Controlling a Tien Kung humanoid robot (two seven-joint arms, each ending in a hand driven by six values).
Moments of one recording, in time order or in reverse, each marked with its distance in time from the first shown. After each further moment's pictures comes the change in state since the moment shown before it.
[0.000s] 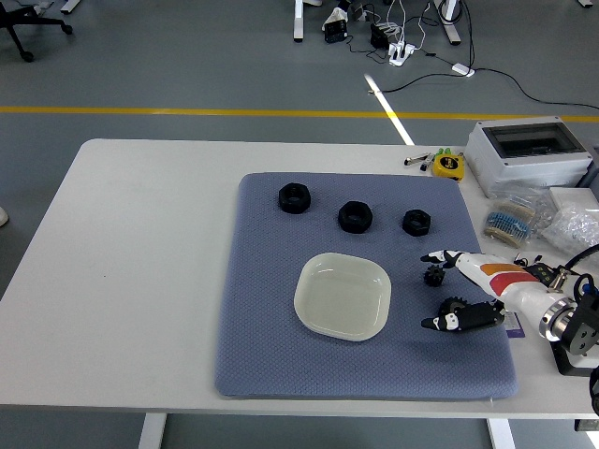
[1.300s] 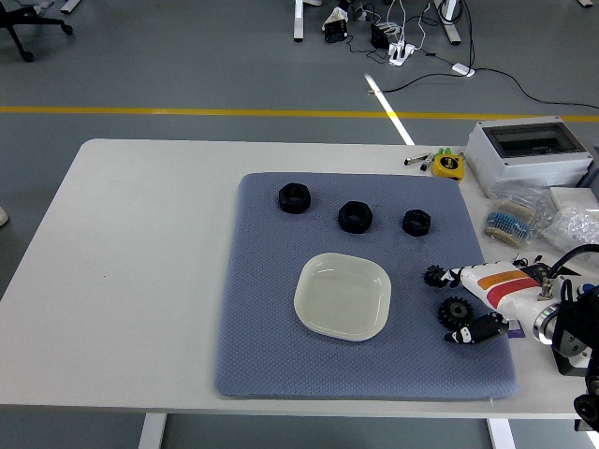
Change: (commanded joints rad) left arm 0.011 0.001 -0.012 -0.001 0.020 -0.004 0.006; right arm 0.059 0.021 -0.078 -0.134 -0.121 0.020 0.017
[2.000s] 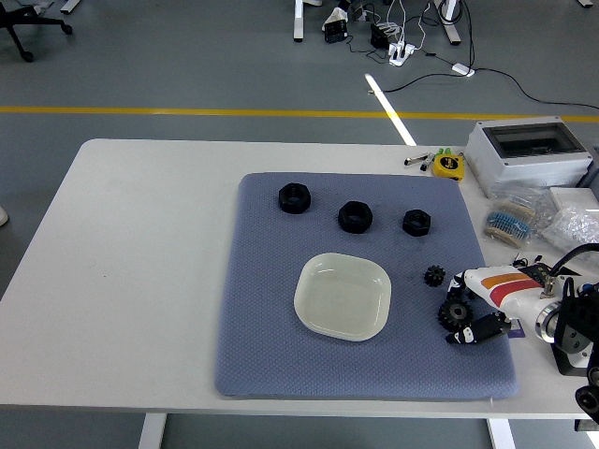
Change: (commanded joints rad) left arm -0.003 0.000 0.004 -0.001 -0.007 0.000 0.000; right arm 0.023 -0.004 -0.019 -0.051 0.066 -0.007 -0.002
